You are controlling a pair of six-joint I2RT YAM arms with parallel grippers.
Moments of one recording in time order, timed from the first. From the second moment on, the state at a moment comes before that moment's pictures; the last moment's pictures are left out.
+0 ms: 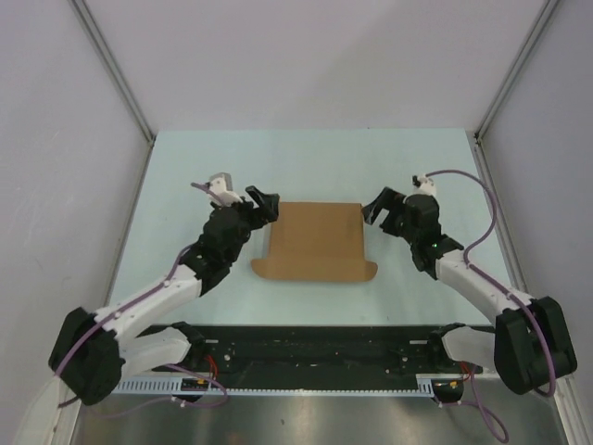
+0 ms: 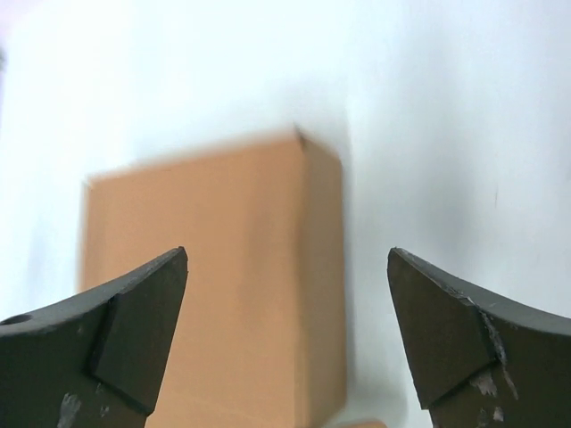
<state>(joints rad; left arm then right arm) -0.63 1.12 0.60 0.31 -0.38 -0.65 0.36 1.21 0.59 0.14 0.04 0.67</state>
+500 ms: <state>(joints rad) -1.21 0.80 0.35 0.12 -0.59 -0.80 0.37 1.64 1.06 0.11 0.03 0.56</state>
